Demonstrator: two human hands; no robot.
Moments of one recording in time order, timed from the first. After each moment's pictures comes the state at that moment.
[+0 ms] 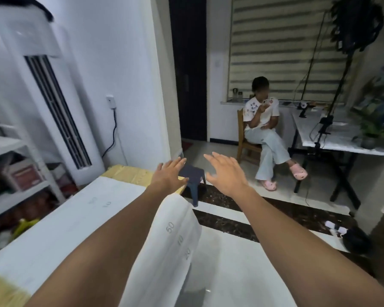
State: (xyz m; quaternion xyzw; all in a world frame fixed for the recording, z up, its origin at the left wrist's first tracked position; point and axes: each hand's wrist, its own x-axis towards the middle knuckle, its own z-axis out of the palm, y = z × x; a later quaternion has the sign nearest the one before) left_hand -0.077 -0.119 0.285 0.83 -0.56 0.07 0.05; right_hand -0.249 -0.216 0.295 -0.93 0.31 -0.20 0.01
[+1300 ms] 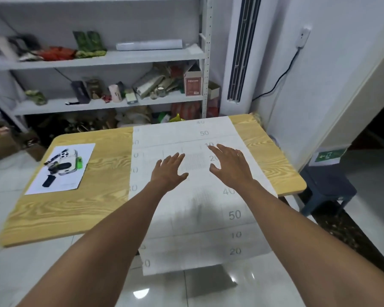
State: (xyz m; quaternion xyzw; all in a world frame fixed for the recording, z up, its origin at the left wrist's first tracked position) left_hand 0.003 -0.009 0.142 0.99 -0.04 -0.04 0.09; right_hand 0.007 -0.216 0.178 -0.98 -0.16 -0.07 0.11
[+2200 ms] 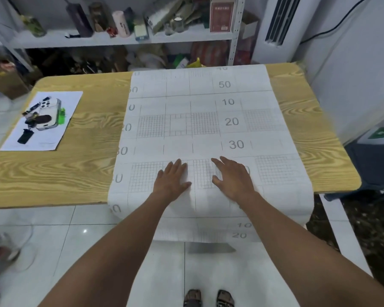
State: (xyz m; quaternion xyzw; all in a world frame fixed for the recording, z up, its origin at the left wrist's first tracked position) left_hand 0.040 -0.025 -0.047 0.97 0.05 -0.19 0.11; right_hand 0.084 -0.226 -0.018 -0.96 -0.21 0.11 0.11
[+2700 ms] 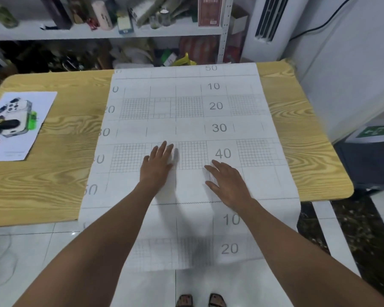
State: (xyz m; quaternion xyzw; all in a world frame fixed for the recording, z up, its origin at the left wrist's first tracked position) left_hand 0.111 -0.012 -0.051 0.99 0.07 -0.09 0.11; right_hand 0.112 -0.248 -0.039 -0.95 -0.25 0.14 0.13
